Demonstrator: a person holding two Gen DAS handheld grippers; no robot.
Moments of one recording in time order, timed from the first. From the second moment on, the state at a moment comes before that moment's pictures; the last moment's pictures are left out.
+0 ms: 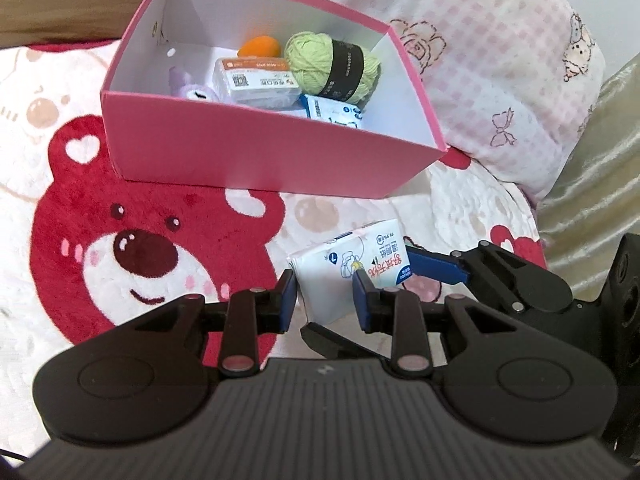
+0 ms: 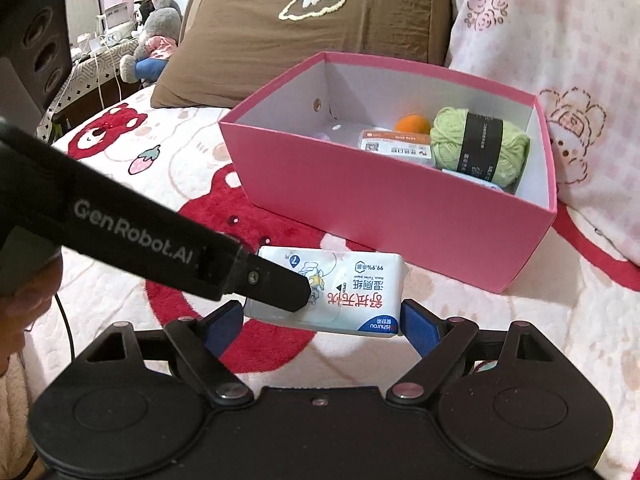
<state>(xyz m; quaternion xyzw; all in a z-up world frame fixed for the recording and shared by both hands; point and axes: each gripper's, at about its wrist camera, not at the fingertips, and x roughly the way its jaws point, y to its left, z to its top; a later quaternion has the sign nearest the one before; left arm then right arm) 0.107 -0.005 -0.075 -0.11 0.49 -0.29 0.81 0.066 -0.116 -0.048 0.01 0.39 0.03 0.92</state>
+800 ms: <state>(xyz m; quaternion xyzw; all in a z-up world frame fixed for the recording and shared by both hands) 0.097 -0.004 -0.007 -0.10 0.46 -0.28 0.84 0.052 -0.117 0.010 0.01 0.37 0.04 0.93</state>
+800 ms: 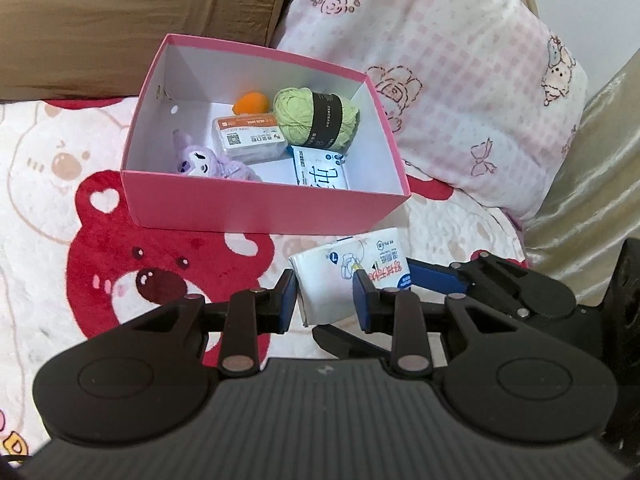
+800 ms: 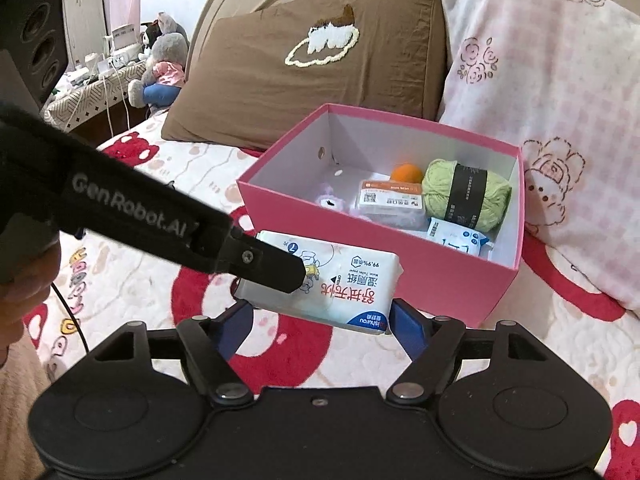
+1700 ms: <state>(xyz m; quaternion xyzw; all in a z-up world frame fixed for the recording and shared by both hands) 0.098 -0.022 0.067 -0.05 0.41 -0.28 0.87 0.054 -0.121 0.085 0.01 0.35 0.02 0.94</state>
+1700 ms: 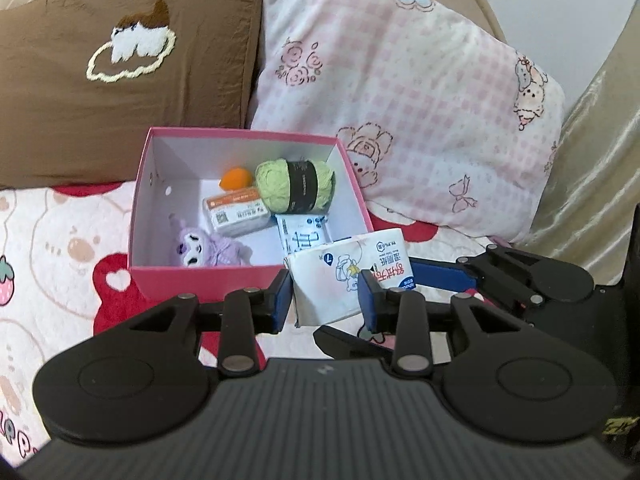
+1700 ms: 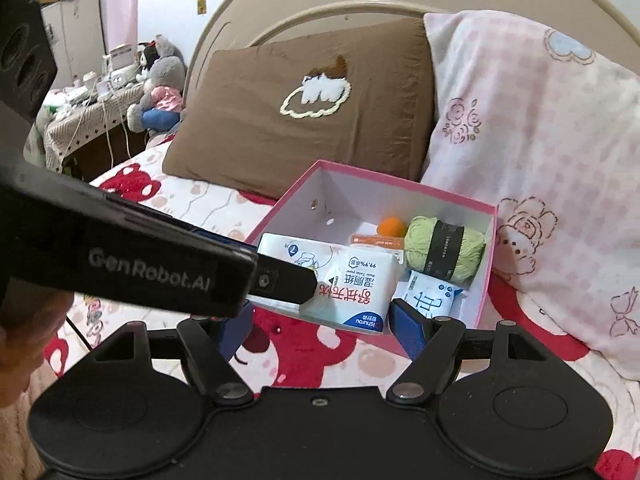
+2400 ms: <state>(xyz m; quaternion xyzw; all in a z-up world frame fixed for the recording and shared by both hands) 0.163 -0.043 0.076 -0.06 0.40 -0.28 0.87 0.108 -0.154 0.095 0.00 0.36 0.01 0.93</state>
